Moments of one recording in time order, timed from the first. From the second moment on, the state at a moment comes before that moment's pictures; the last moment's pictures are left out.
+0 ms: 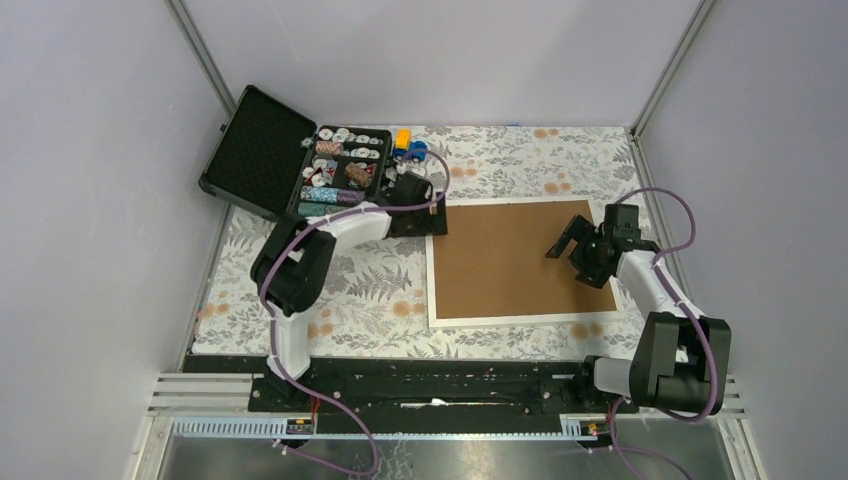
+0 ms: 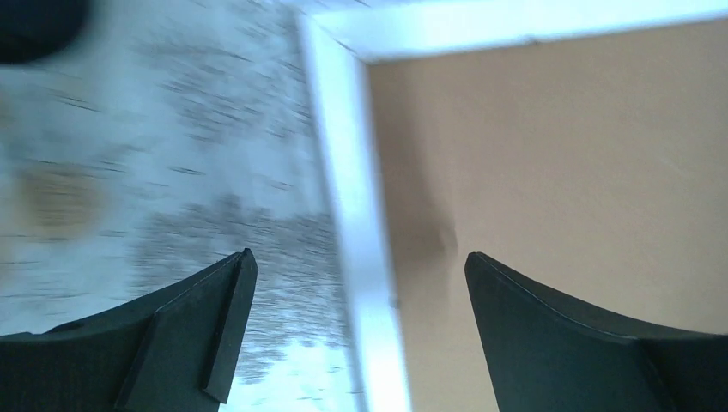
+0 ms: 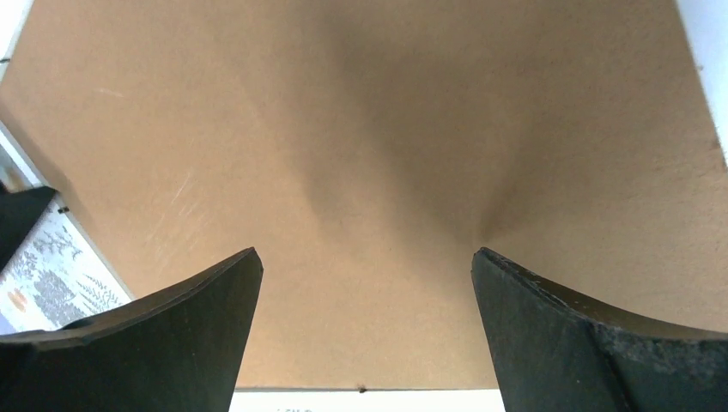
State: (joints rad) left arm -0.61 1.95 1.27 -0.17 -0.01 -0.59; right arm -0.13 1.28 0.72 -0.47 -0.22 0.53
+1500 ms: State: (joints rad) left arm -0.93 1.60 1.10 -0.23 0.19 -0.63; right arm -0.33 1.14 0.62 -0.53 -0.63 0.53
